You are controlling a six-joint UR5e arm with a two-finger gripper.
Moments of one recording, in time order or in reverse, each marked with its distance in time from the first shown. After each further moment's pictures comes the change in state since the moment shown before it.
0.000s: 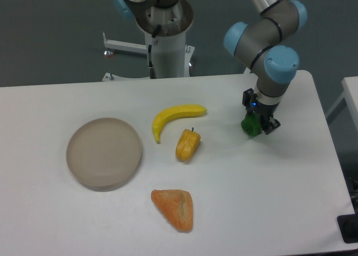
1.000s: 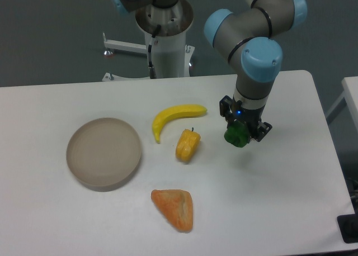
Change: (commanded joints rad) arm -0.132 -0.020 0.230 -0.212 -0.037 -0.404
